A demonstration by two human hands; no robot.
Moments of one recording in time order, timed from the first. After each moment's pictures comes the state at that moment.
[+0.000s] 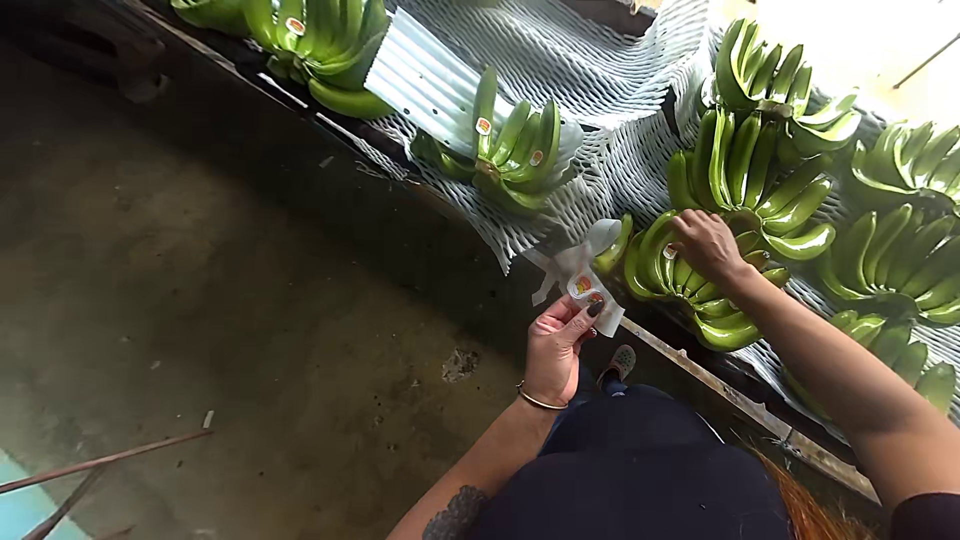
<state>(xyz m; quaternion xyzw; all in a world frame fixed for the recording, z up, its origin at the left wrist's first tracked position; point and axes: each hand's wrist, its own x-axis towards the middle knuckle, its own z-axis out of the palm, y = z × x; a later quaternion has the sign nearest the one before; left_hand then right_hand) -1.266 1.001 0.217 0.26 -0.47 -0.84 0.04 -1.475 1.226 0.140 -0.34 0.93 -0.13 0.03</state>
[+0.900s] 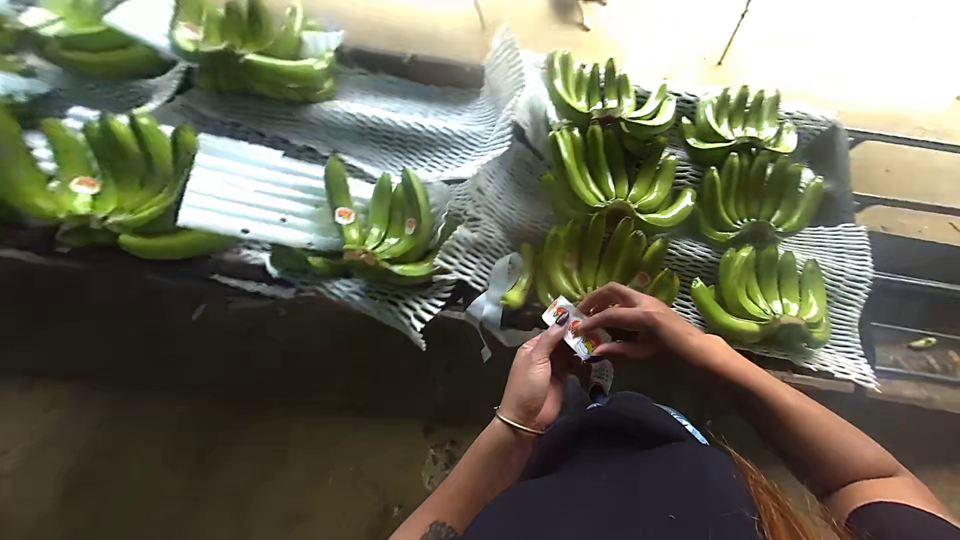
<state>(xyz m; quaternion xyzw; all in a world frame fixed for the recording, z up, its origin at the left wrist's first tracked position) -1.285 1.070 0.229 0.25 -0.46 -0.82 -0.22 -1.311 1.272 0.229 -0.34 0.79 -0.50 0.02</state>
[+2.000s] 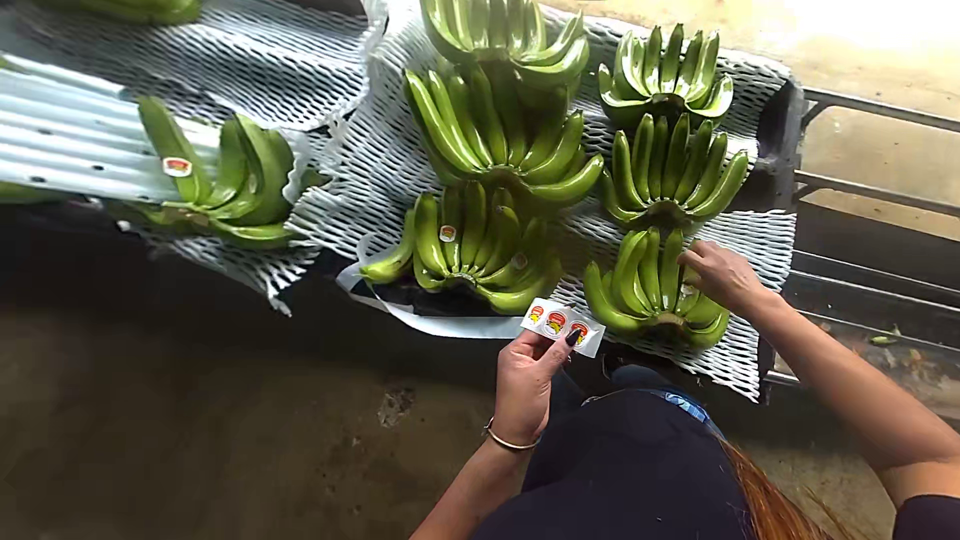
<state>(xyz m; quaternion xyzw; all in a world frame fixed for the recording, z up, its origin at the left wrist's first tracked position) -1.219 1.306 0.215 0.18 -0.59 -0.78 -0.09 -1.312 1.639 0.127 -0.18 0.97 -0.15 0.10</state>
